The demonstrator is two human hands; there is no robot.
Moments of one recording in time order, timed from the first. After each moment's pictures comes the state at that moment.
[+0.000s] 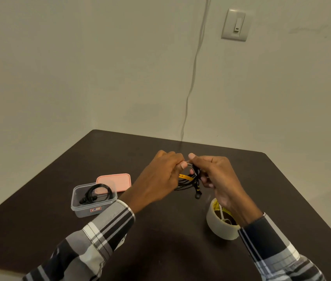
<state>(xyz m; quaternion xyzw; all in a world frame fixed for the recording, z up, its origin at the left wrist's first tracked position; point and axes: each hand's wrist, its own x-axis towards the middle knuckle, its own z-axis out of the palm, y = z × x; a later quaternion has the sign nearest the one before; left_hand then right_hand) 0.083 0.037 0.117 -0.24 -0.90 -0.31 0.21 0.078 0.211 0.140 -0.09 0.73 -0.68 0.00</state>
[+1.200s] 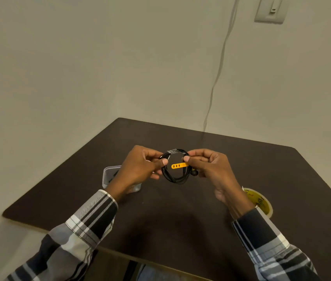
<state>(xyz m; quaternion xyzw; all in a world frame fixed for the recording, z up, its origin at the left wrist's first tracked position) 0.120 -0.041 0.104 0.00 -0.81 -0.58 0.10 0.082 0.158 0.112 -0.10 0.71 -0.70 0.04</state>
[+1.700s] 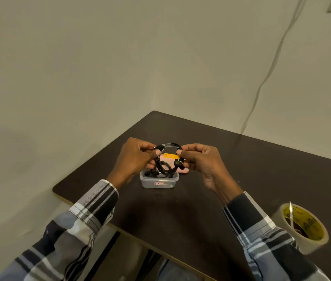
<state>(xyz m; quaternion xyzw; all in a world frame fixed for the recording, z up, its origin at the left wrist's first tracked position) 0.140 -0.129 0.090 0.14 -0.80 -0.55 0.18 0.063 0.049 0.099 -0.11 0.71 -0.68 0.15</state>
